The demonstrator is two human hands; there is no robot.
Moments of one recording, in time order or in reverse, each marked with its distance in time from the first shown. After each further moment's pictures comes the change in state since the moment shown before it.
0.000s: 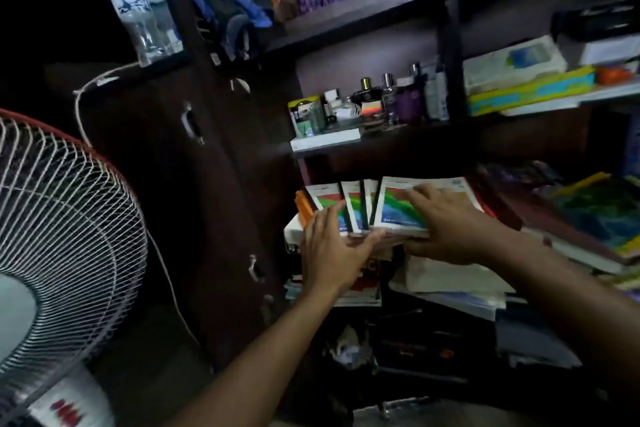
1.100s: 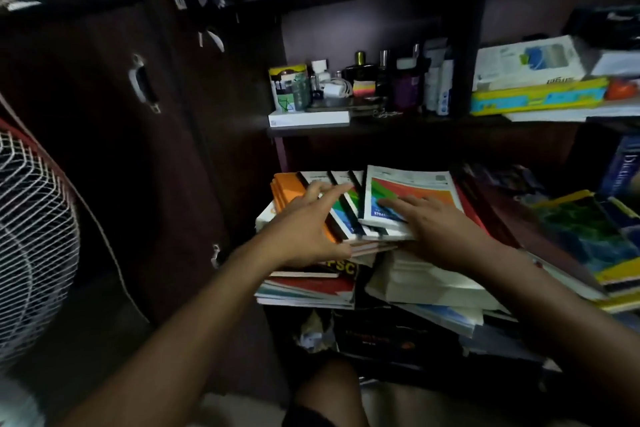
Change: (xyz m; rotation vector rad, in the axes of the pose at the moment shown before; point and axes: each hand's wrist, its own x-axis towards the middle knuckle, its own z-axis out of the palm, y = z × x) left_hand 0.065 0.001 -0.045 0.246 -0.629 0.199; right_hand 0.032 0.017 0.016 -0.042 -0.041 -0.073
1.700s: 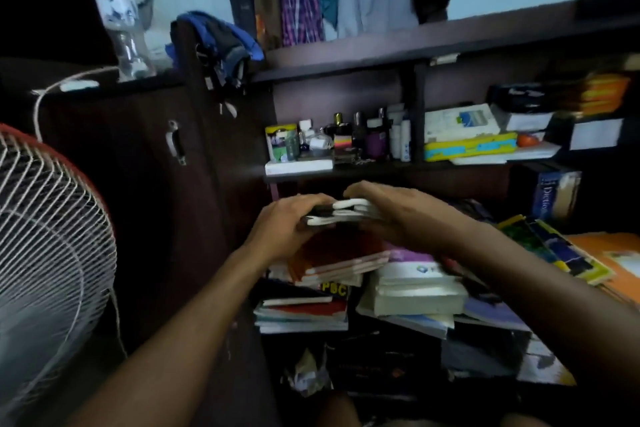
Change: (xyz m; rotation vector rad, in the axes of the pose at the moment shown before) left_hand -0.014 -0.009 -0.044 -0.023 0.497 0.345; right_hand -0.039 -0.061 -0.109 0.073 0.349 -0.271
